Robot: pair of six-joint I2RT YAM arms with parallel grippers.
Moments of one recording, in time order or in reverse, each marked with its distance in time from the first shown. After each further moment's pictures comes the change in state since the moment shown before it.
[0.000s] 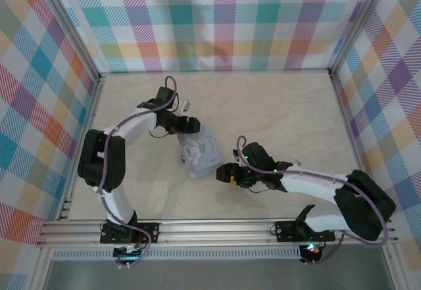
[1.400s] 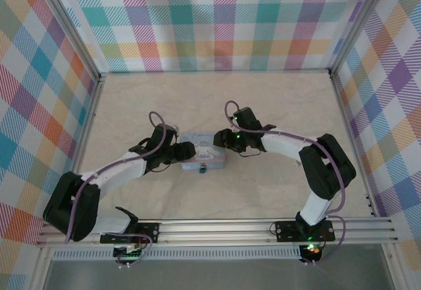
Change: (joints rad) left arm -0.193 -0.418 -0.559 0.369 -0.264 -0.469; right arm -0.216 0.393 0.478 -0.219 0.057 -0.222
